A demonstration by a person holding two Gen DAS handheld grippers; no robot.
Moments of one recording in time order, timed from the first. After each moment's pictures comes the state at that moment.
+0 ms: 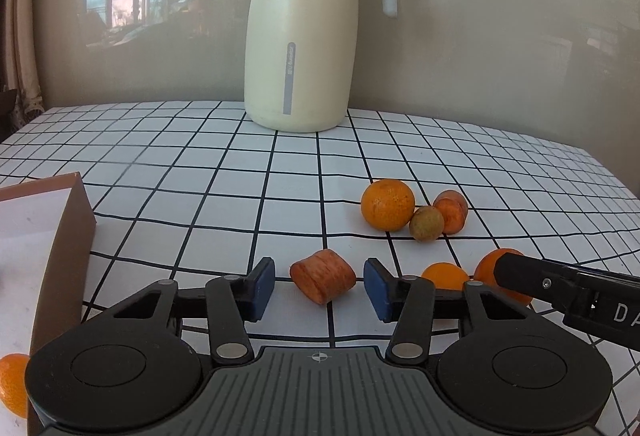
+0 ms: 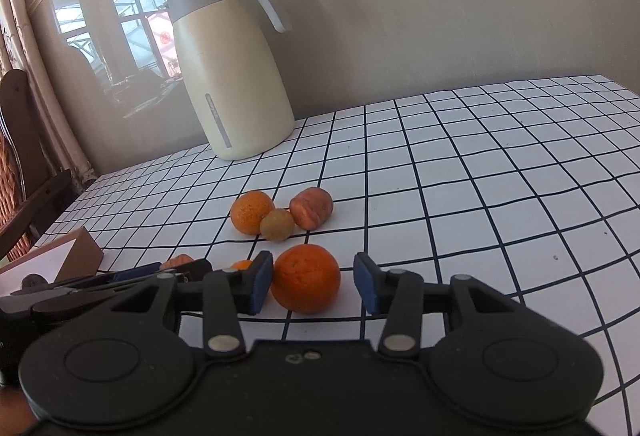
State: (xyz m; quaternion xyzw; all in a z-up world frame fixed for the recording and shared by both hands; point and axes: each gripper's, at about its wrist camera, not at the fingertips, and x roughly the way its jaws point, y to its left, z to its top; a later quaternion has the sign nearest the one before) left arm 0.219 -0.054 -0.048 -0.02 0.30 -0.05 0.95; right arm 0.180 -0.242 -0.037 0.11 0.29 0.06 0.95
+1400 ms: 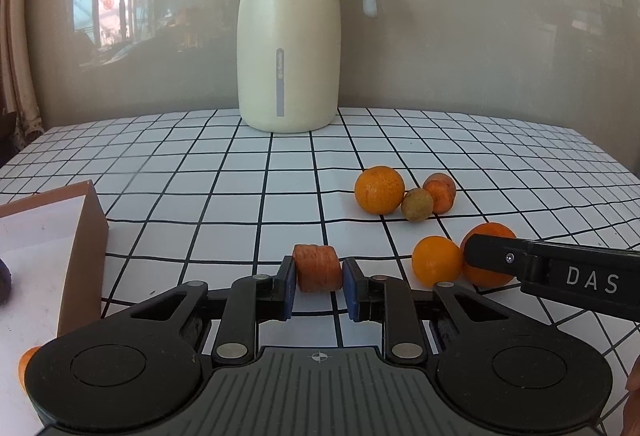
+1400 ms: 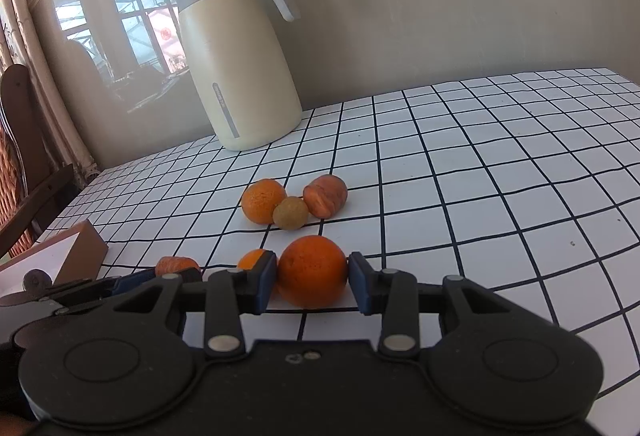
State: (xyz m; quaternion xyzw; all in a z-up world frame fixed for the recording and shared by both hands) left arm 0.197 -0.053 -0.044 0.02 0.29 -0.06 0.95; right arm 0.180 -0.231 -0.042 0.11 0.30 0.06 0.95
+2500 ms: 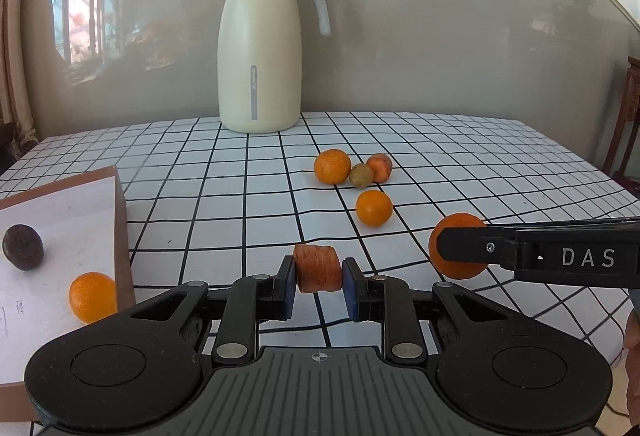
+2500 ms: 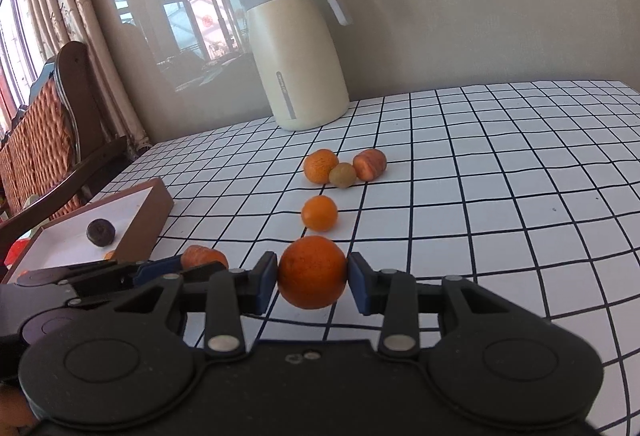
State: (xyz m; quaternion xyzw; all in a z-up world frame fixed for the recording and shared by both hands) left arm 0.112 -0.033 -0.026 0.03 0.27 -0.12 0.95; right arm 0.107 -0.222 -0.019 0.09 0.30 0.13 0.94
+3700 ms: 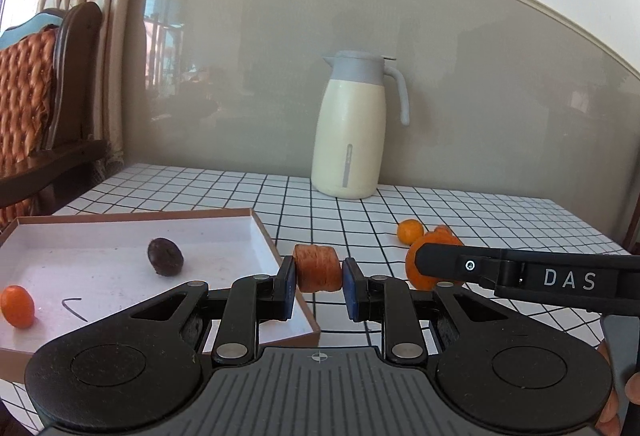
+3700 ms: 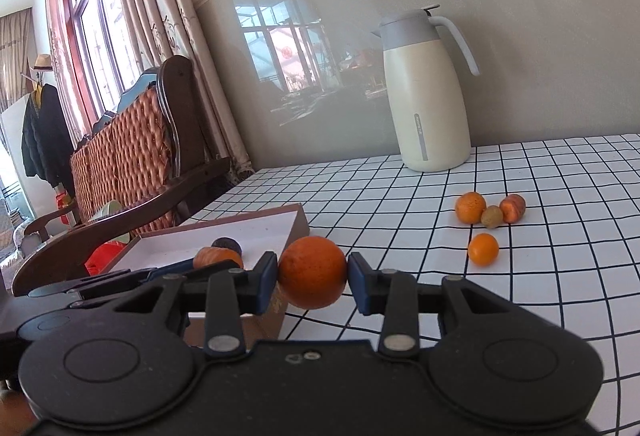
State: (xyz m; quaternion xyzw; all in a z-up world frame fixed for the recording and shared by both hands) left arm 0.039 0.065 0.014 -0.03 0.18 -0.04 0.98; right arm 0.073 -0.133 0.009 0.09 0.22 0.24 0.94
